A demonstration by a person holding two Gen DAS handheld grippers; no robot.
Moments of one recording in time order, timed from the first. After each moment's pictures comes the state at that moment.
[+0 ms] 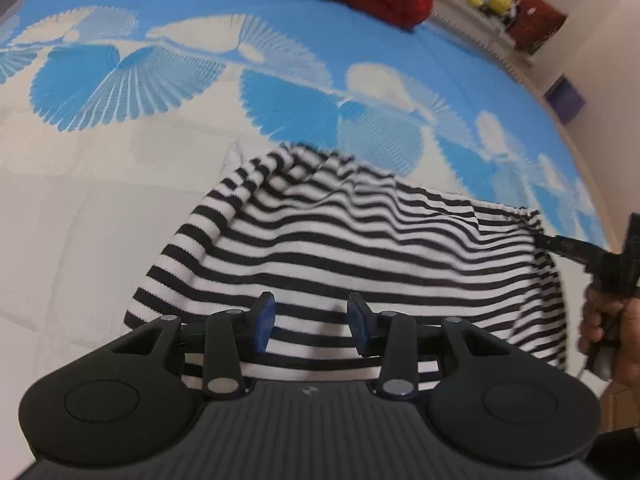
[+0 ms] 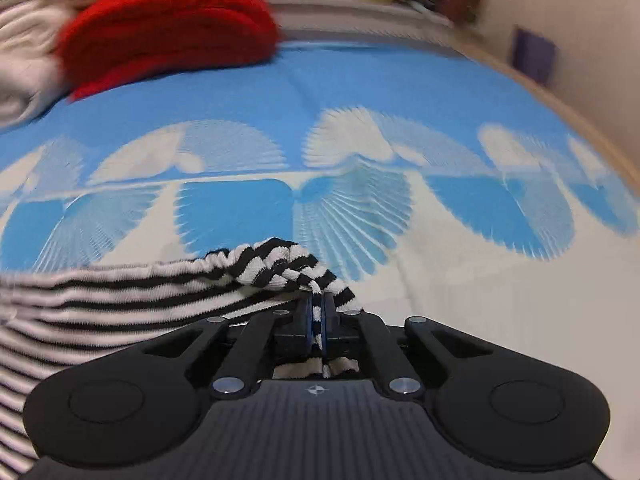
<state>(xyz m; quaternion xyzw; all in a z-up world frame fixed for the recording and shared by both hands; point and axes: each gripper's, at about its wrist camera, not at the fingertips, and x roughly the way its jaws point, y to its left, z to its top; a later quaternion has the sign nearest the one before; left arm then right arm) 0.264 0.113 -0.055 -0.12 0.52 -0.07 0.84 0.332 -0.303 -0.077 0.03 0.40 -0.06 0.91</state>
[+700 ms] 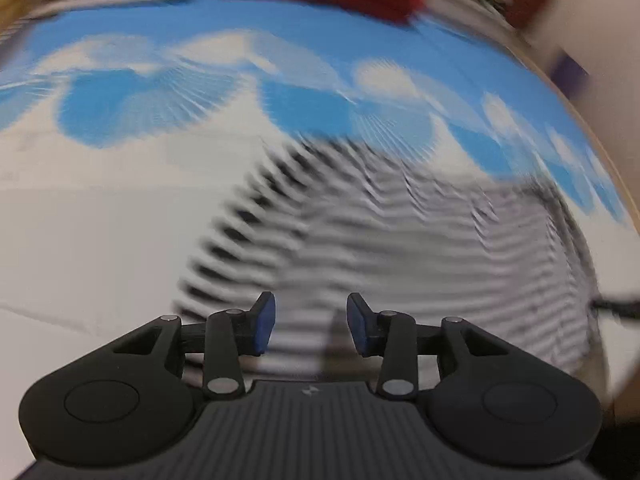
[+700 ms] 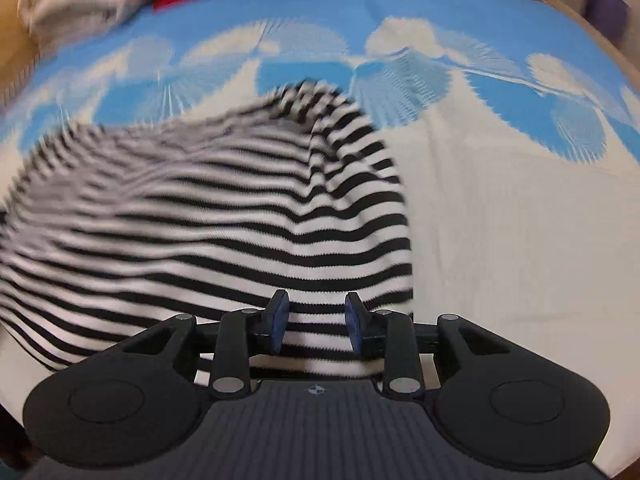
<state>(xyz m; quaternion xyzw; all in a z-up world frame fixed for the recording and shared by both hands) 0.230 0.121 -0.053 -0.05 0.52 -0.09 0.85 0.223 -0.336 -0.062 0.04 0.50 0.07 0.86</state>
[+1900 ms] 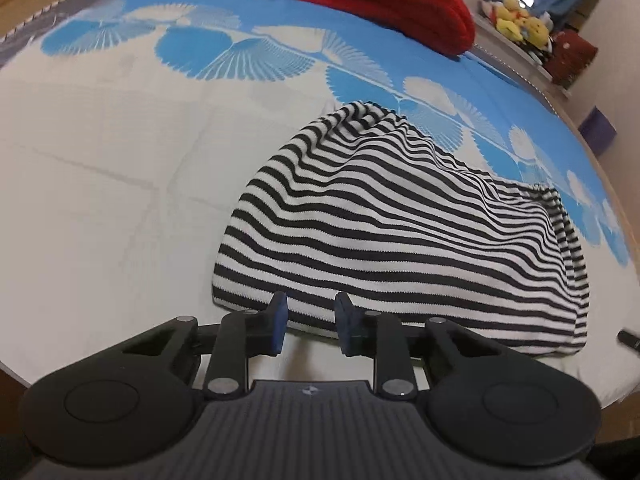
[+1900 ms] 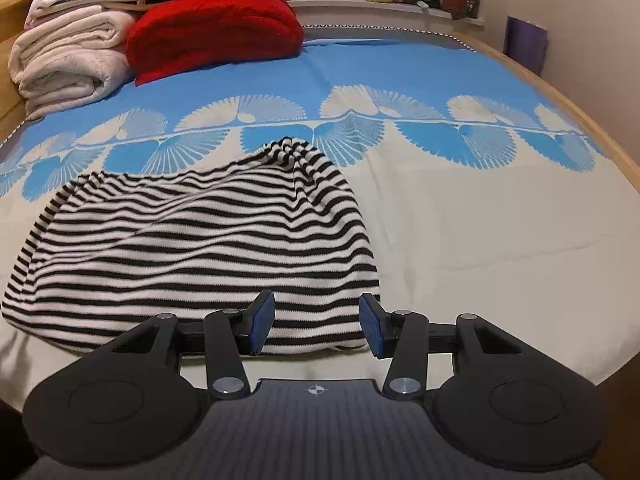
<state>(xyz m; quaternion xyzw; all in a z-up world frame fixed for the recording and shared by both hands) 0.120 0.140 -0.043 -0.15 0.48 0.01 0.86 0.100 -0.310 -0.017 0.03 0.40 -0.01 0.91</state>
